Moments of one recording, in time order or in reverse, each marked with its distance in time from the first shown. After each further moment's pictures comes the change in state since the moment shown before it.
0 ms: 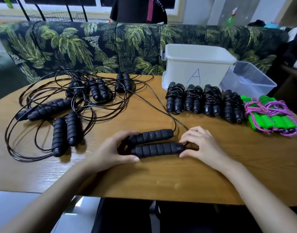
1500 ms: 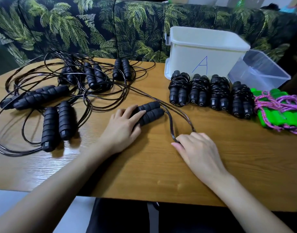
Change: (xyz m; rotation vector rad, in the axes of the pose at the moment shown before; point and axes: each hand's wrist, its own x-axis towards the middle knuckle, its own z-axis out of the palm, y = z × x) left_hand 0.056 -0.005 0.016 0.693 0.119 -0.107; right_hand -0.005 -0.046 0.032 -0.504 0.361 -0.150
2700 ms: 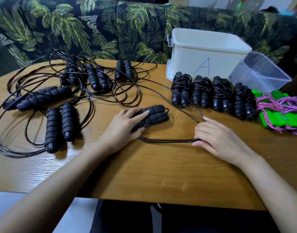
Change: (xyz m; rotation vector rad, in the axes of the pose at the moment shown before) left_hand 0.001 -0.015 -0.002 -0.075 0.040 0.102; right_hand 0.013 0.082 -0.006 0.099 -0.239 -0.280
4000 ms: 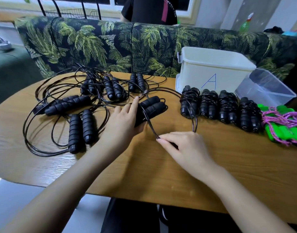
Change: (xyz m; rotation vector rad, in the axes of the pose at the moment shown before) left_hand -0.013 0.021 -0.061 0.184 0.285 -0.154; right_hand 0.079 -0.122 -0.026 0.408 0.193 0.270
